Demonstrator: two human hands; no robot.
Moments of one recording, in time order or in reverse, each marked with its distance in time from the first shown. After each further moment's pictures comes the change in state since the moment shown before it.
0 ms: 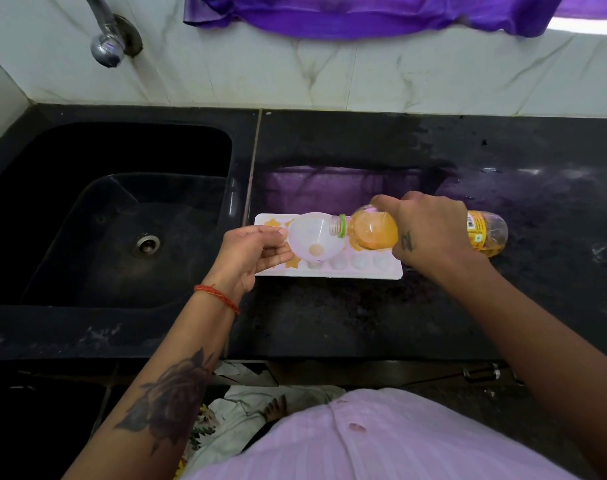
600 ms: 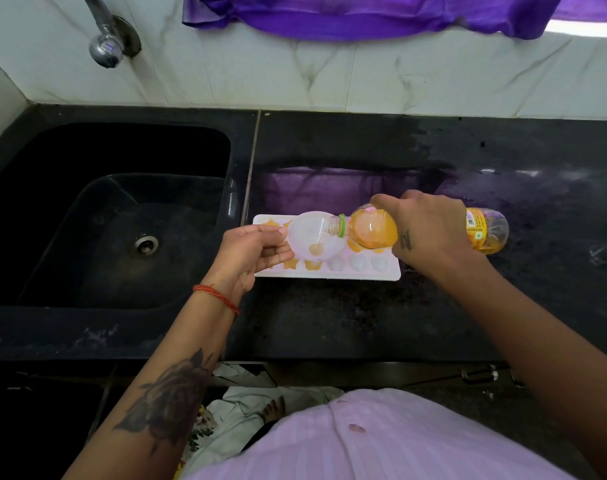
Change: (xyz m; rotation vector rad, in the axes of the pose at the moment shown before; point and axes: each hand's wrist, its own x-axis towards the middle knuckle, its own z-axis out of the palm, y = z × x) left_hand 0.000 0.001 0.003 -0.015 -0.012 0.004; right_hand 0.002 0.002 0.002 -0.008 0.000 0.006
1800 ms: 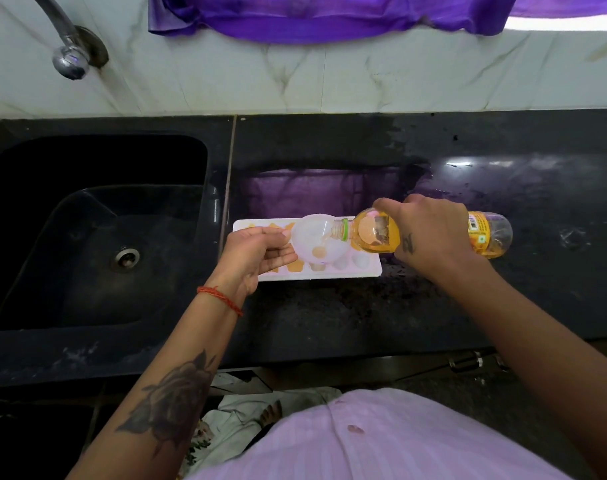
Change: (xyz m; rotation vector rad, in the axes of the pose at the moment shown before) left_hand 0.000 -0.003 0.027 0.042 -0.088 -0.018; right_hand -0.020 0.022 -0.001 -0.011 -0.013 0.060
